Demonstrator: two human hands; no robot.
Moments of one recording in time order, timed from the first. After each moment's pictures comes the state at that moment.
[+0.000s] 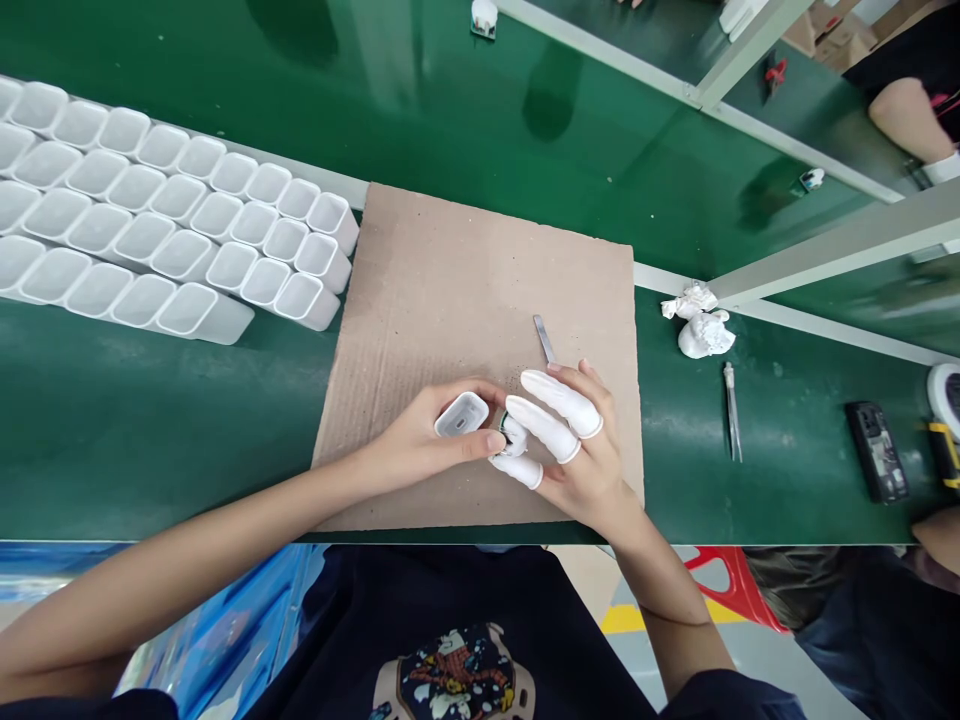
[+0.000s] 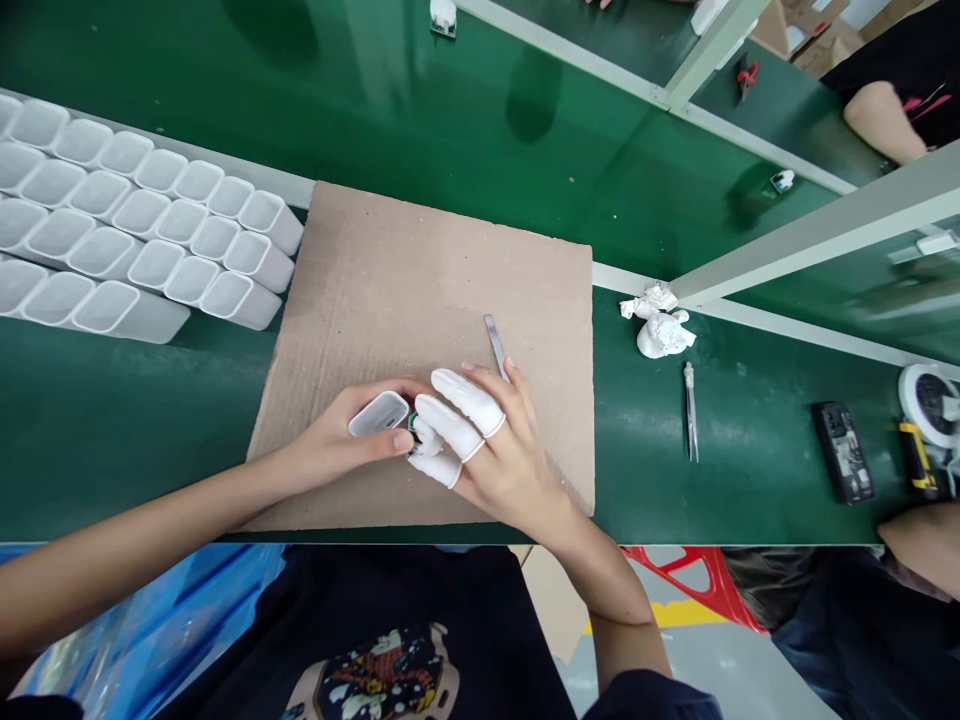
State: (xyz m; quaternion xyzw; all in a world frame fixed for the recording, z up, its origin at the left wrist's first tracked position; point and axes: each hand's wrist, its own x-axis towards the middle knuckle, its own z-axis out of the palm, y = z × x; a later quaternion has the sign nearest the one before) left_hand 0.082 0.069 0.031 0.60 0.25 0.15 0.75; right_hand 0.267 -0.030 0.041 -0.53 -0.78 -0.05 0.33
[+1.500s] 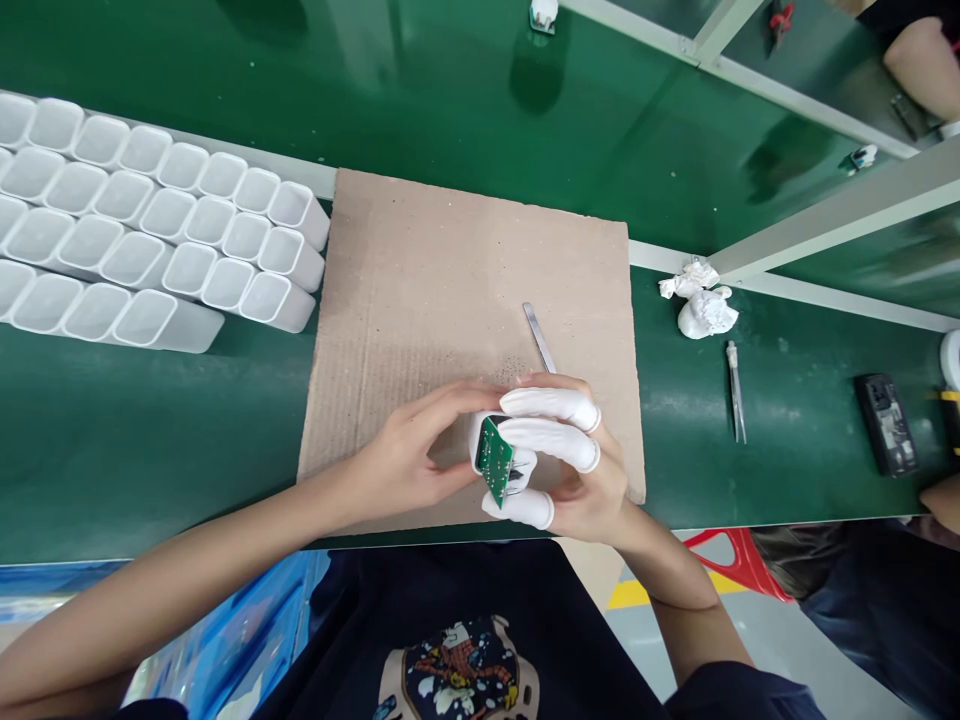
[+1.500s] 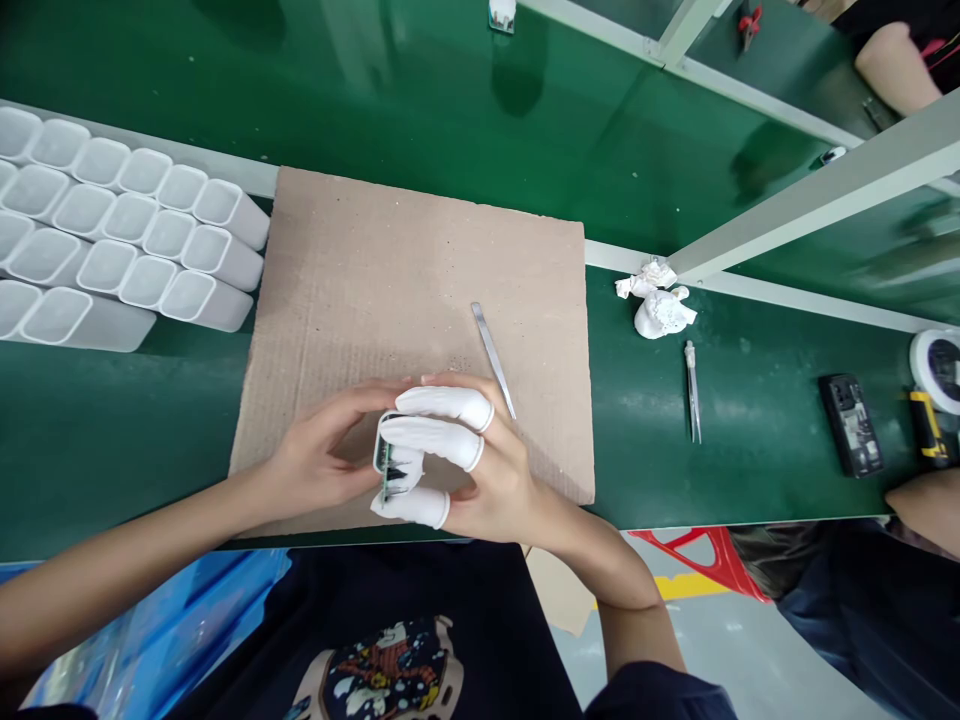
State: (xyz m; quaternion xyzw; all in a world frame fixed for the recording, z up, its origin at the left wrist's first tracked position) left_hand 0.079 0.059 0.023 0.80 0.13 0.34 0.48; right_hand 0.258 -0.026 0.051 -0.45 -0.73 0.13 0.50
